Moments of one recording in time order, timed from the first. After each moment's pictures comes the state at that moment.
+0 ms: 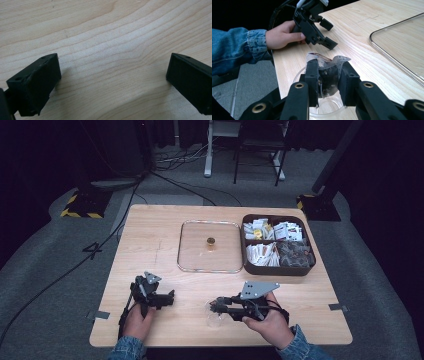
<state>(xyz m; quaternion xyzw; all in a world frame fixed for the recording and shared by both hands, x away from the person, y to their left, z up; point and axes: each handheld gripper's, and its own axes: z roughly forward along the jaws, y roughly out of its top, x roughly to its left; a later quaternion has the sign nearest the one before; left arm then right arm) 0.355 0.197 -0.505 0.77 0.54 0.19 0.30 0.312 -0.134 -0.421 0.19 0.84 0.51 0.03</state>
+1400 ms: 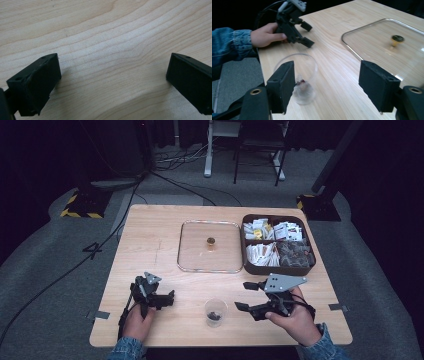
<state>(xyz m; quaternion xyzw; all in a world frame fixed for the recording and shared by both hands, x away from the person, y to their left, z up) 0.354 0.196 -0.505 0.77 0.54 0.19 0.30 0.317 -0.187 -0.391 0.21 0.84 0.50 0.09</state>
